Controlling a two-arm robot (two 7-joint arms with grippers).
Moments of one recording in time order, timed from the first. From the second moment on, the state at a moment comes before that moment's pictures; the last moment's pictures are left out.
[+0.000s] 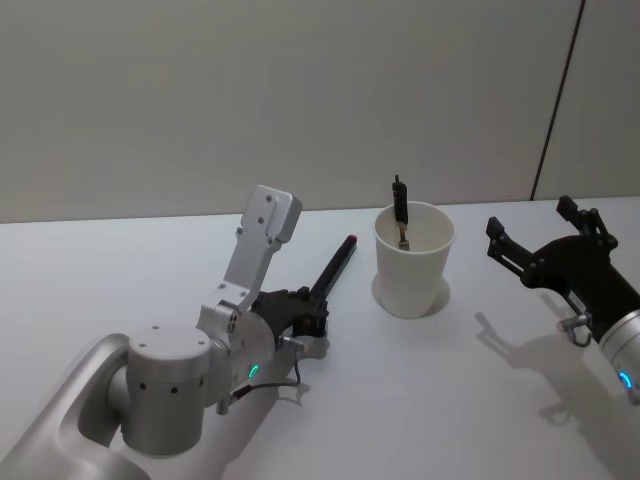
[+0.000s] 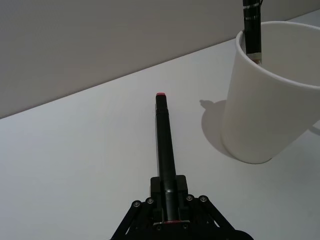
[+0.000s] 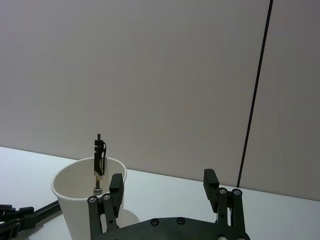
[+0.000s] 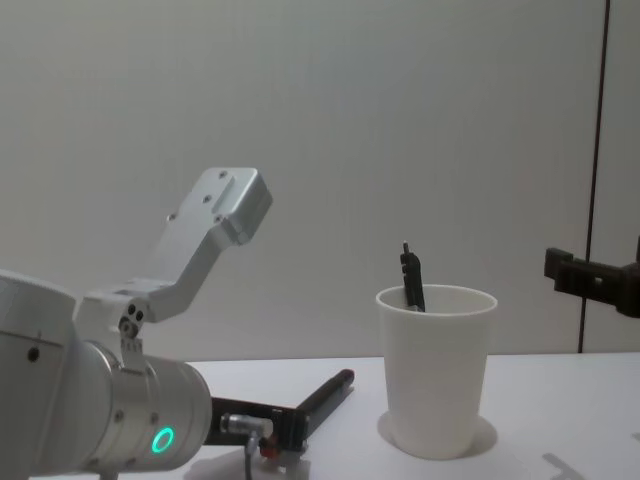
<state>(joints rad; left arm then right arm) -0.26 0.23 0.41 -1.57 -0.34 0.62 -0.02 -0.01 0.34 -0.23 -1.77 0.29 0.03 0.07</state>
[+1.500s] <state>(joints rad) -0.18 0.30 0.31 -1.71 -0.36 0.35 0.15 -0.01 0.34 -0.23 -1.77 0.29 0.03 0.07</state>
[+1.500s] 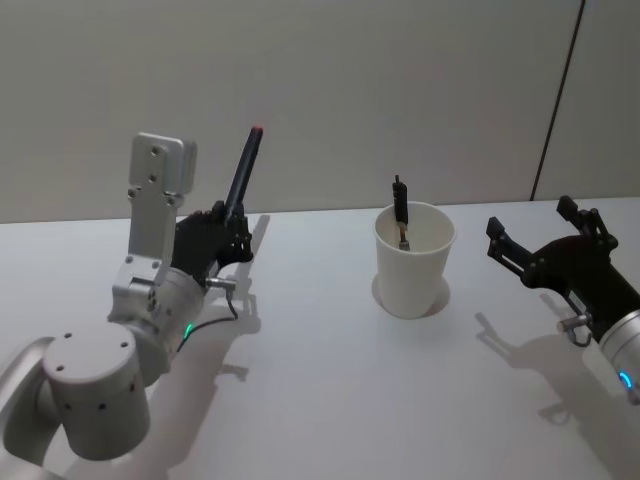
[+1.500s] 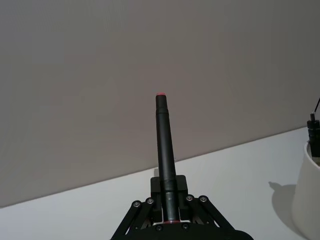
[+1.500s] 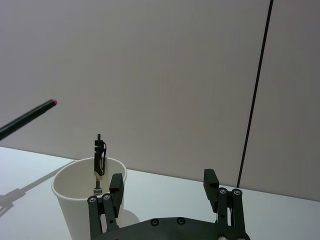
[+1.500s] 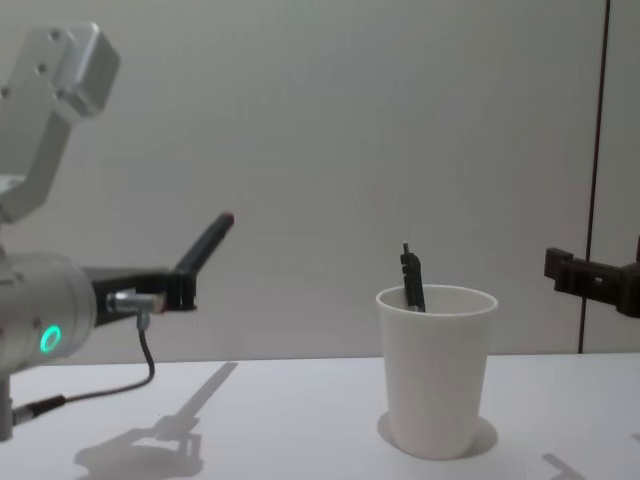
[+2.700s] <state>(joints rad) -0.23 0.32 0.30 -1.67 -0.39 0.05 -0.31 -0.01 0.34 -0.23 -1.77 0.29 0.03 0.07</state>
